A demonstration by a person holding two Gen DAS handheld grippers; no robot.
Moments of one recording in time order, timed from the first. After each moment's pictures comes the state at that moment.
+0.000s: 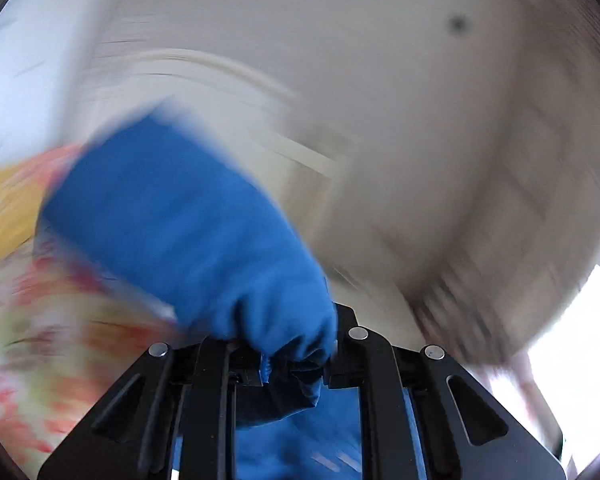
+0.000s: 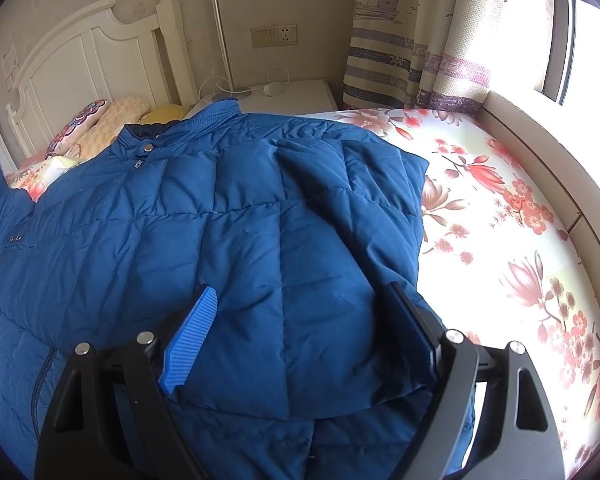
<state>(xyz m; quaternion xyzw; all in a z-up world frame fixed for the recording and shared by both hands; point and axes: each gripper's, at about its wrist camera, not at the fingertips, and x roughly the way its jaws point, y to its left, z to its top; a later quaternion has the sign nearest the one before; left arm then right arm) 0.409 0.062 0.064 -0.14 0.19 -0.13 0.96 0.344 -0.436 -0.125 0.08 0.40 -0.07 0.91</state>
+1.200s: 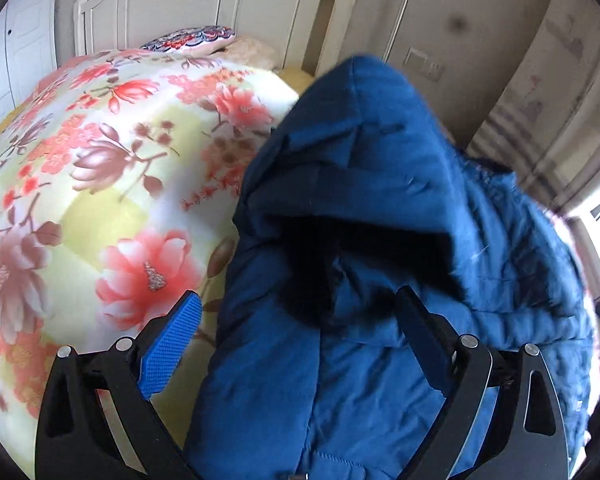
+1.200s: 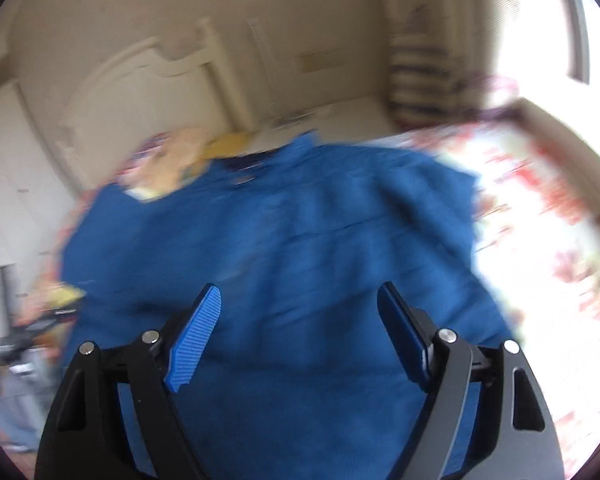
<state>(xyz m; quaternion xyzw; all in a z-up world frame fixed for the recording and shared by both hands) 0.386 0.047 -0.107 -0.09 0.43 -0.05 0.90 0.309 -0.403 -0.081 0.18 0.37 0.06 0.91</state>
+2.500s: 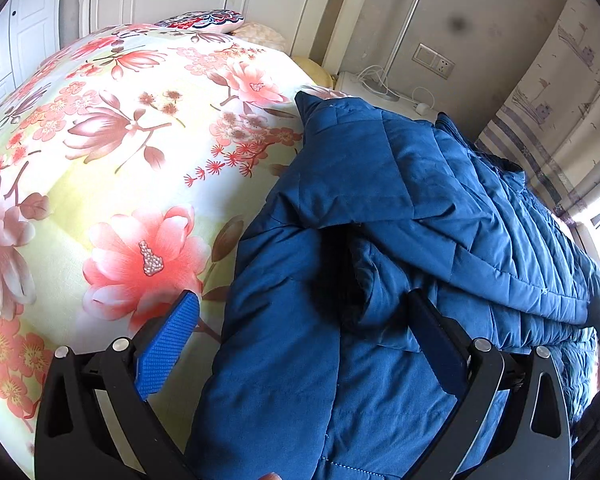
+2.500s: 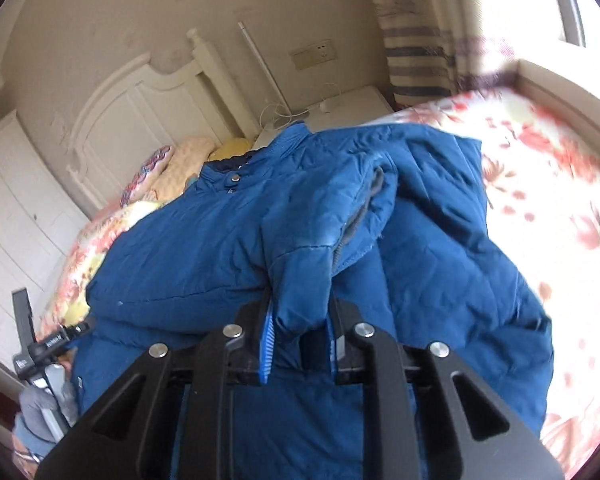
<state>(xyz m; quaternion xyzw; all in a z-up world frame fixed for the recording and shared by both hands) 0.380 0.061 -0.122 -0.12 0.44 -0.05 0.89 0.315 -0.428 -0.112 0.22 0.35 0.04 0.91</state>
